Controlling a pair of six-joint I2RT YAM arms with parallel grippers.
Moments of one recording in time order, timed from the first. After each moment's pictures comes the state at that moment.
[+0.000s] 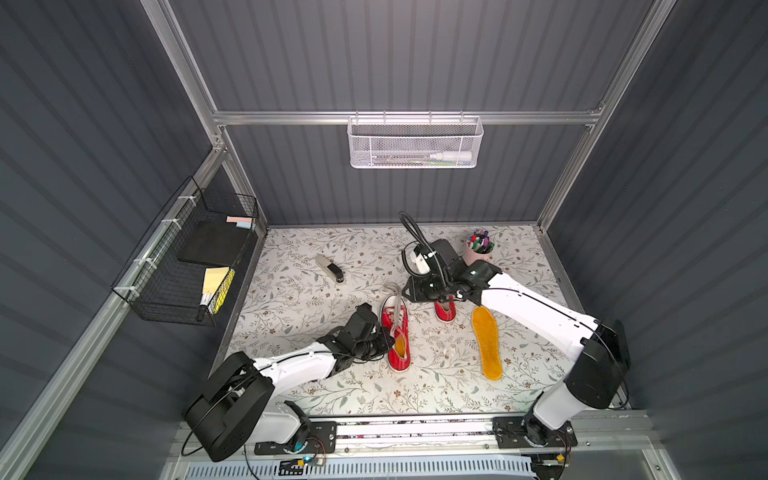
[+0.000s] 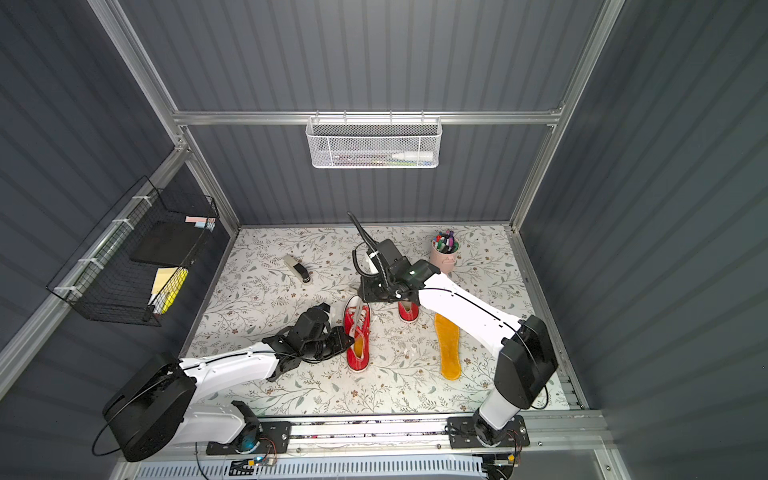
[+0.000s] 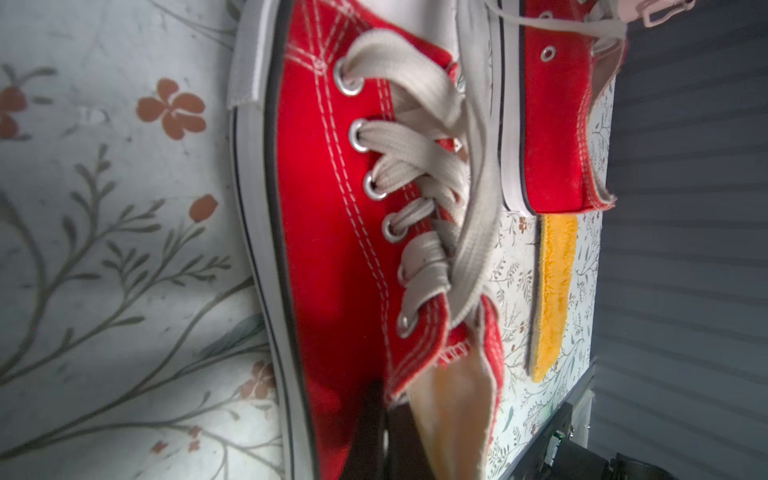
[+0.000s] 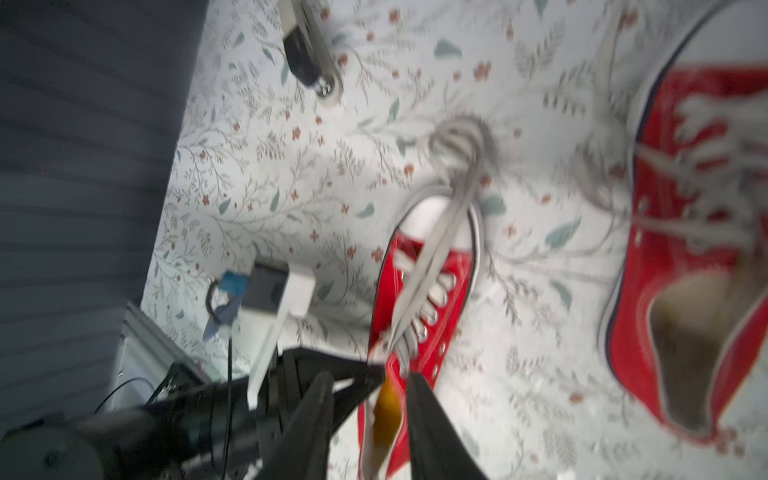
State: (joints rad) left arm -0.69 1.37 0.51 0.11 0.19 -1.03; right arm 0.75 1.60 1.39 -0.76 -0.22 0.56
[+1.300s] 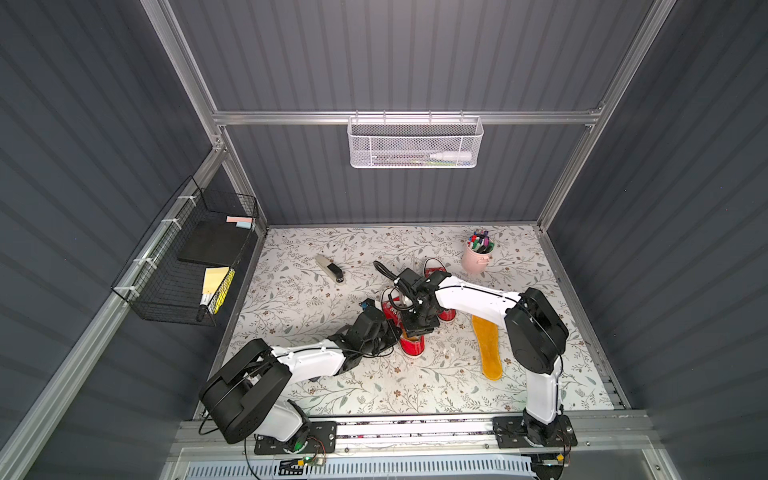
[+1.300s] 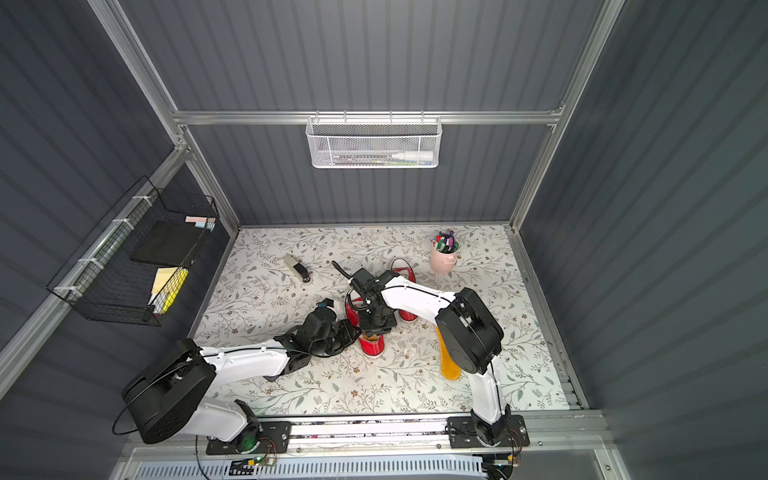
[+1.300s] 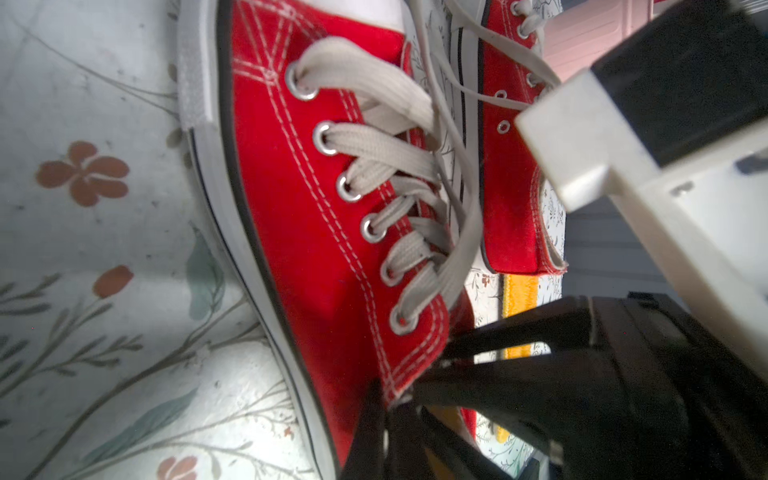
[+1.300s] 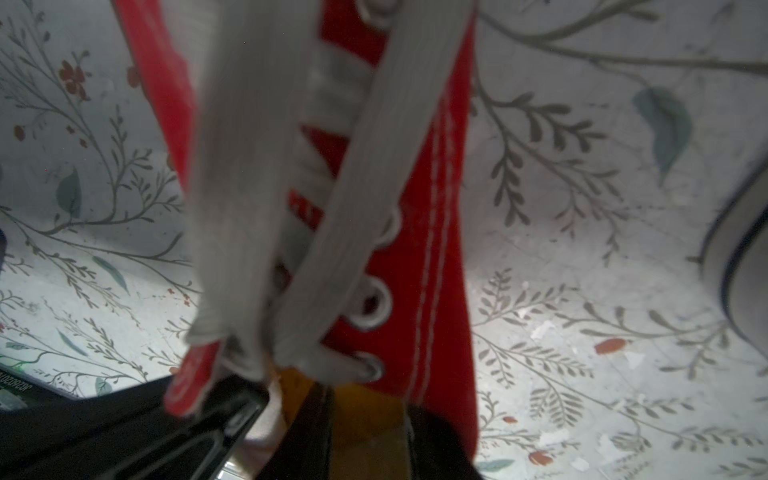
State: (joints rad) left arm -0.73 1.45 0.53 0.27 0.10 -1.14; right arm 0.80 1.98 1.47 -0.94 -0.17 0.54
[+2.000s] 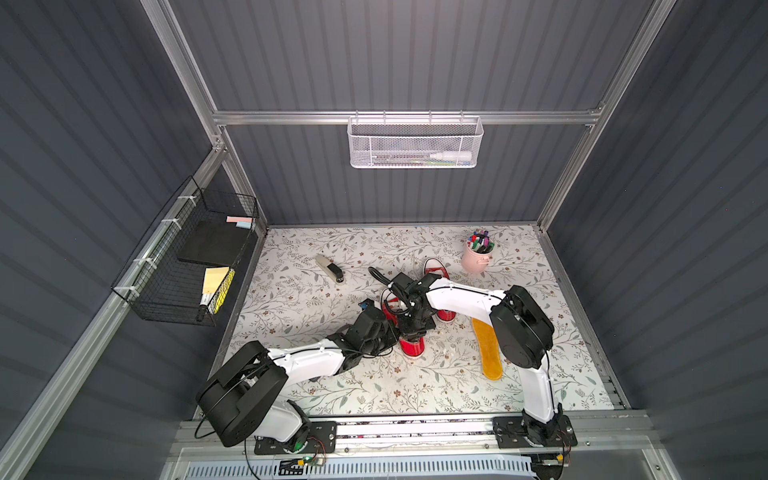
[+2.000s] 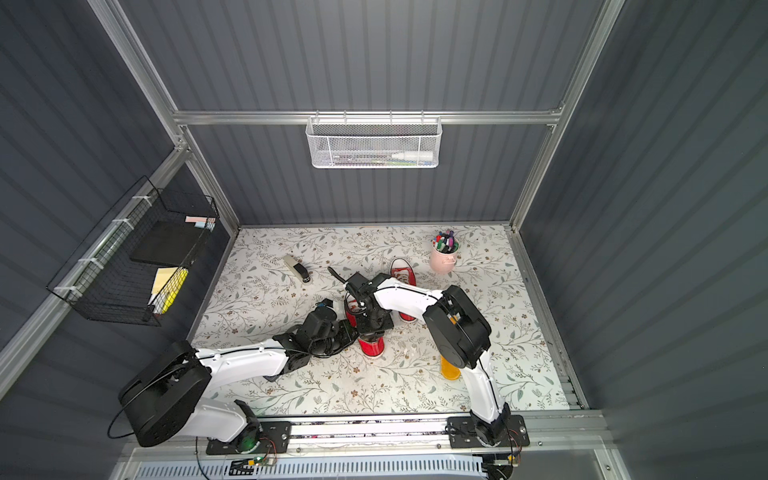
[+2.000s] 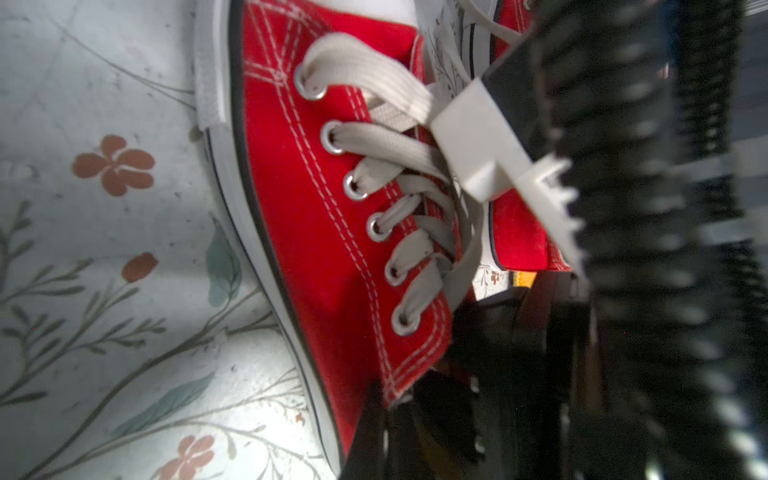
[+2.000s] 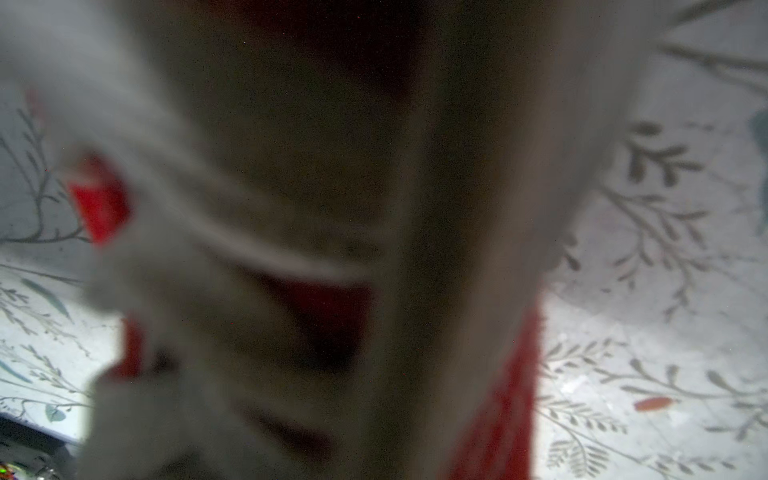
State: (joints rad) left arm -0.73 1.43 0.55 0.19 0.08 -1.13; right arm 0.82 2.07 1.51 -0.95 -0.18 0.52
